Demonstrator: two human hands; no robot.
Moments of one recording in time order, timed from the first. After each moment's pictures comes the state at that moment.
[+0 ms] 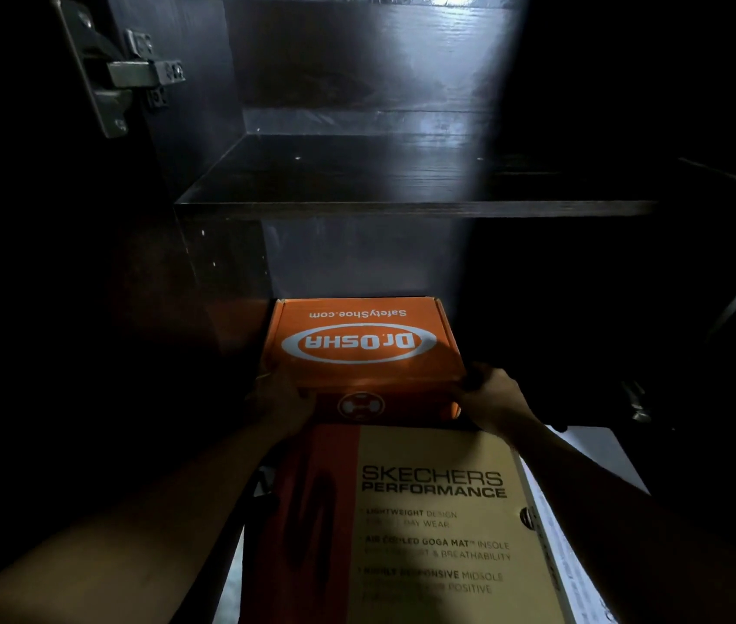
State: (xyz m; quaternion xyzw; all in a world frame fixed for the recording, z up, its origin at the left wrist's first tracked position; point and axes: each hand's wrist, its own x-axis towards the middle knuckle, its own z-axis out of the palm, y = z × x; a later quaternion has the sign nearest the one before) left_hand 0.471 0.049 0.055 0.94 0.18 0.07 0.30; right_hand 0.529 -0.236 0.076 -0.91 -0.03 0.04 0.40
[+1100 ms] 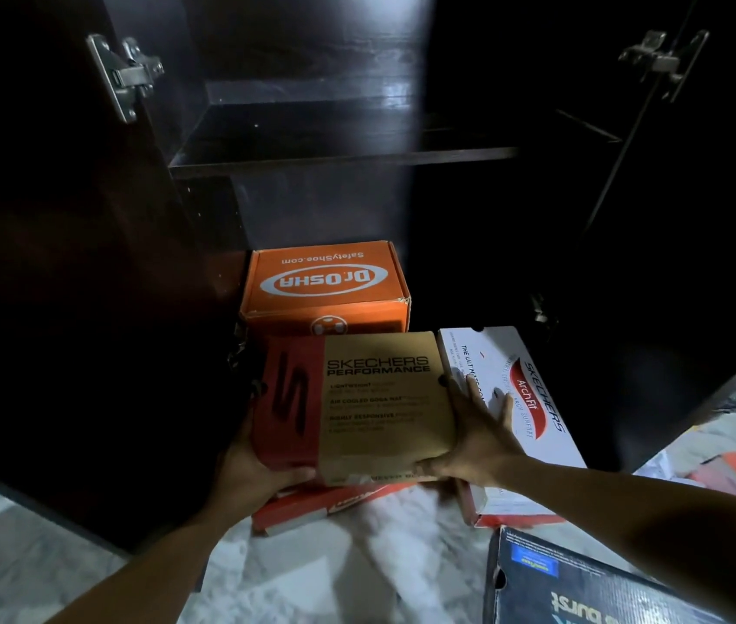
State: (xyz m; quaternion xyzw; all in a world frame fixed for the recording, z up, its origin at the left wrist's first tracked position) left_hand 0.237 0.002 0.013 0.82 0.11 0.06 0.55; right_hand 0.326 -0.329 0.053 -0.96 -0.15 0.11 0.20
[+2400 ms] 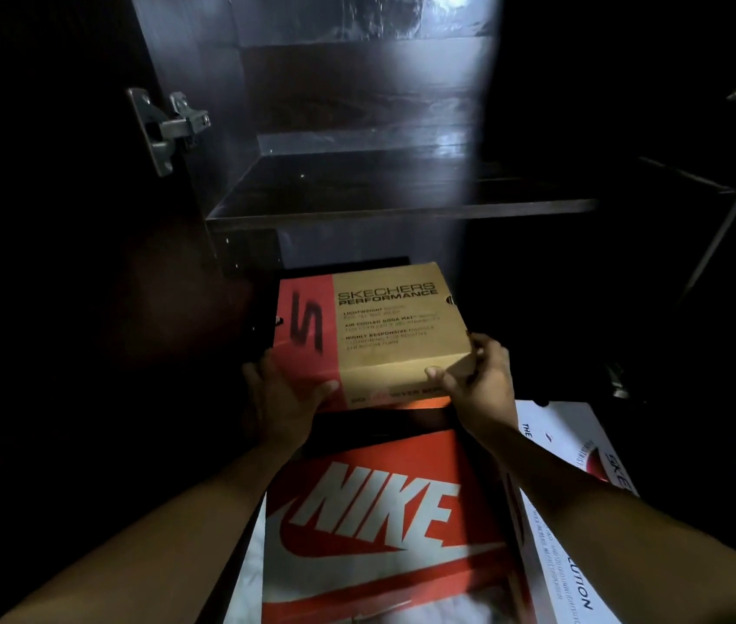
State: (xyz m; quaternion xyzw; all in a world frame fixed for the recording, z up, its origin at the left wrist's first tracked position) left_hand 0.389 0.007 0.094 0.86 0.25 0.25 0.38; right_hand 0.476 -0.242 0.084 -0.84 -0.08 -0.12 0.53
